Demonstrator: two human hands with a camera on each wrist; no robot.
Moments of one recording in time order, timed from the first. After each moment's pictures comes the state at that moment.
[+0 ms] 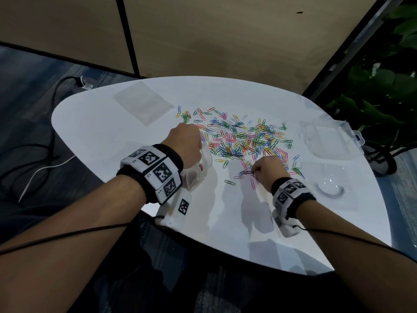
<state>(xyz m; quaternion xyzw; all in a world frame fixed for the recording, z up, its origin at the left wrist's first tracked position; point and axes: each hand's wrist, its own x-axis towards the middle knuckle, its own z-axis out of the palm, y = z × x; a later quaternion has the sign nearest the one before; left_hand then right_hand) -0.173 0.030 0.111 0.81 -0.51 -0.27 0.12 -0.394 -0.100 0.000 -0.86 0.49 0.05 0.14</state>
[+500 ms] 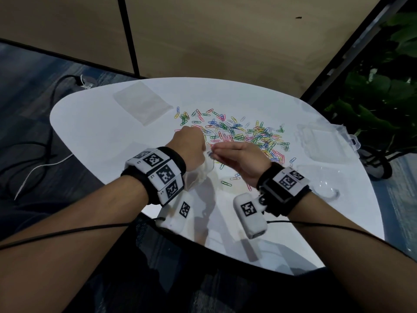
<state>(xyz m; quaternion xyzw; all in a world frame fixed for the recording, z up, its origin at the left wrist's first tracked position) -0.187 0.028 0.109 0.80 -0.51 -0.26 0.15 -0.331 -0.056 0.065 -0.46 0.41 -0.22 0.76</state>
